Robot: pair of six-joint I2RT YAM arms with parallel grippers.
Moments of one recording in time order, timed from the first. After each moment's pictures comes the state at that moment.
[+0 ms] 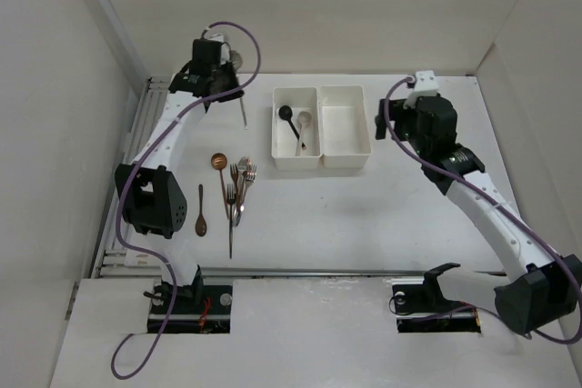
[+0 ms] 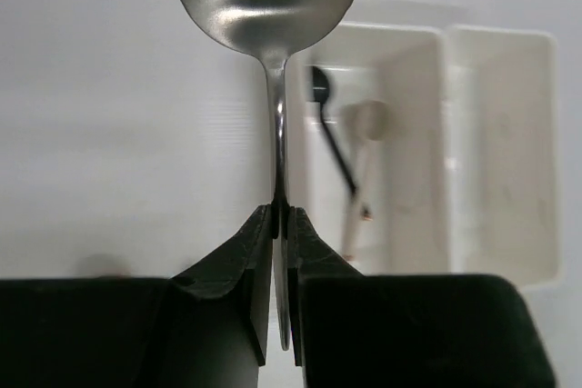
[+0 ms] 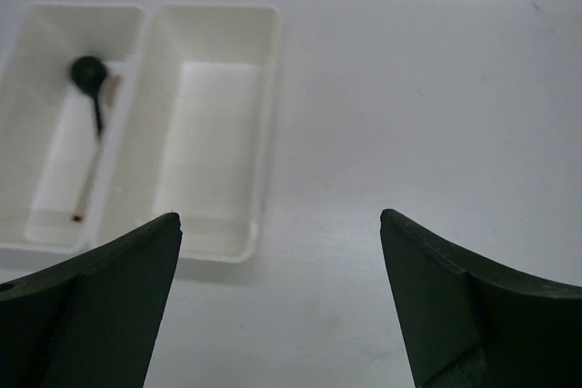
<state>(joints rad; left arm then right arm) -0.19 1.80 1.75 -0.62 0.06 -0.38 0.37 1.17 1.09 -0.21 0.20 0.07</state>
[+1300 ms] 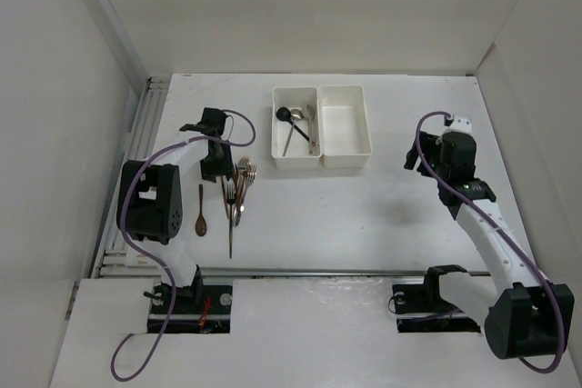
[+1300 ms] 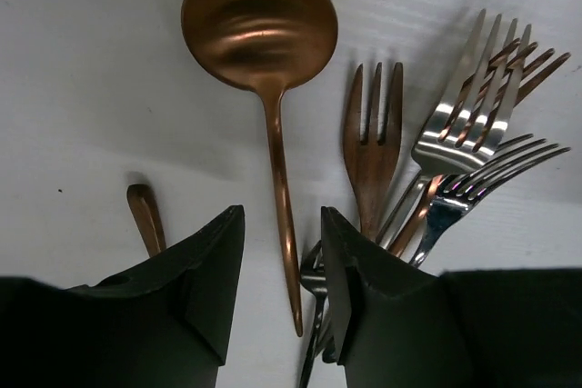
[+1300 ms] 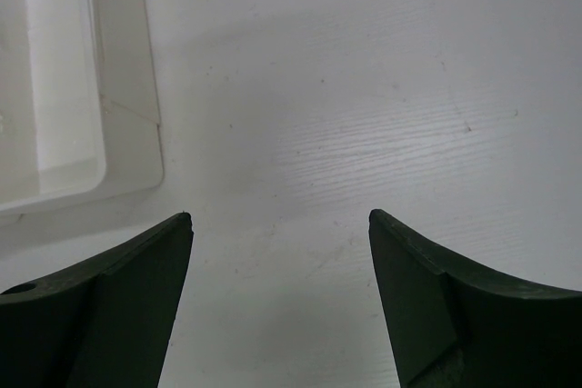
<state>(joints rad) -0.17 1.73 1.17 -0.69 -0.09 -0.32 0.07 1.00 0.71 -0.22 0.13 0.26</state>
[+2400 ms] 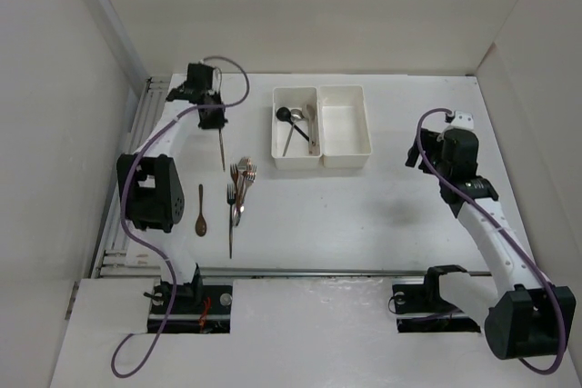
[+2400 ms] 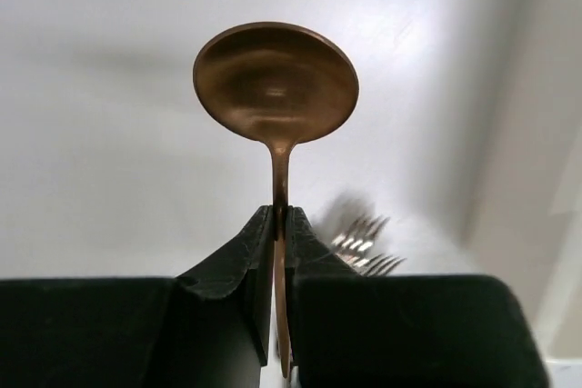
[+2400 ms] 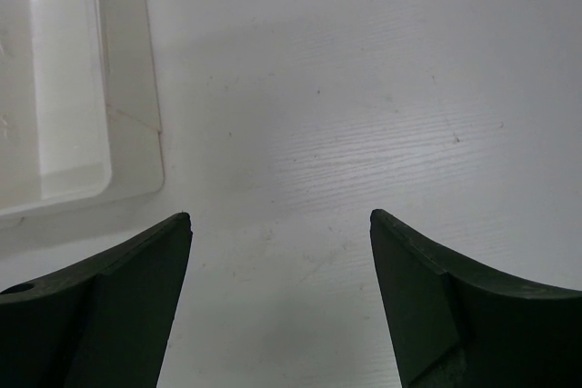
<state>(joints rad) -0.11 1.84 1.47 -0.68 -0.04 -0.25 0.07 0.99 0.75 -0.25 0.15 0.24</state>
